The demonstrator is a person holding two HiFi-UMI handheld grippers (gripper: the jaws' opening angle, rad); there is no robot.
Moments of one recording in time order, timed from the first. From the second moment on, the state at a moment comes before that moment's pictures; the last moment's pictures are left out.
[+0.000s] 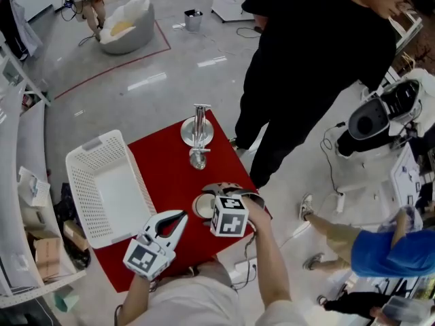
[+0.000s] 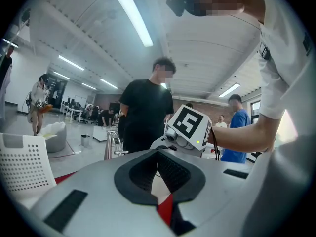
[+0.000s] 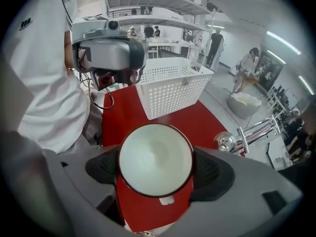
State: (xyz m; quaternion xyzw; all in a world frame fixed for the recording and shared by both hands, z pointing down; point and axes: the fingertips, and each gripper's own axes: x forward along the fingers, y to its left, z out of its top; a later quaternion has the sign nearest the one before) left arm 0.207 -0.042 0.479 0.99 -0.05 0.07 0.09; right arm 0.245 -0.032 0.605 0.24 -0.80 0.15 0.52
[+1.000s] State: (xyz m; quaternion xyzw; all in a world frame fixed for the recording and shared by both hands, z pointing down) left arm 0.235 -0.025 0.513 0.99 0.01 0.11 0.09; right arm 0.285 -0.004 0.705 0.28 -0.76 0.24 0.54
